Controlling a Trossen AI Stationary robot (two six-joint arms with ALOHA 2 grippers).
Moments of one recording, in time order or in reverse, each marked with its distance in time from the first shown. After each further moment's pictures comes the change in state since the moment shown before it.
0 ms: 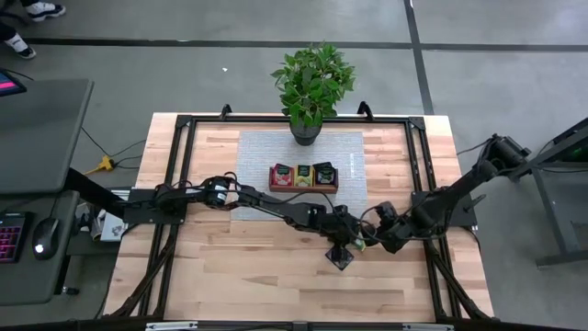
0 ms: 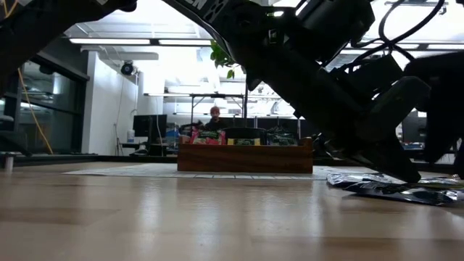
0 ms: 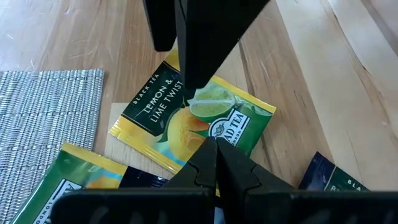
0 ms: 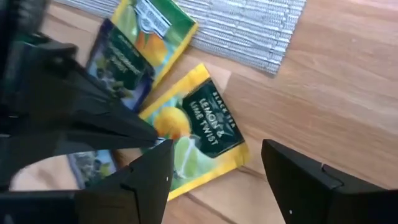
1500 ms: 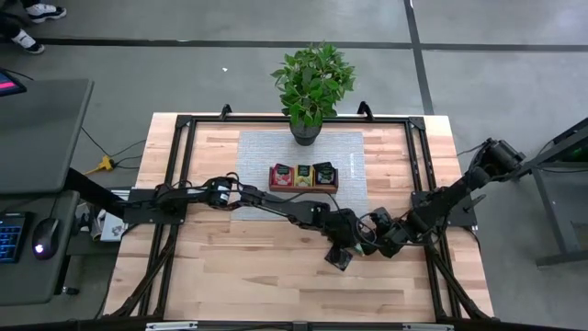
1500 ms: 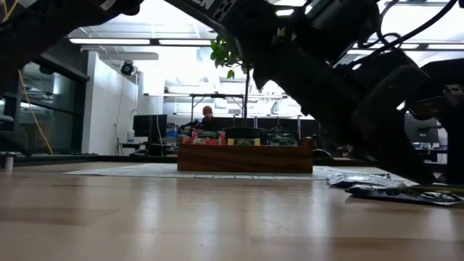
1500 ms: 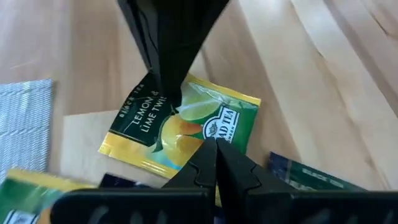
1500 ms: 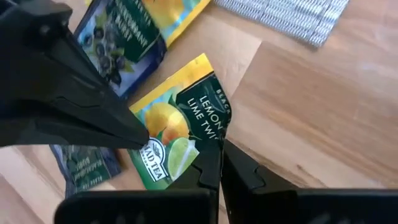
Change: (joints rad) left arm 0.004 0.008 0.101 -0.073 0.155 0.064; right arm 0.000 0.121 0.000 0.128 -0.064 -0.096
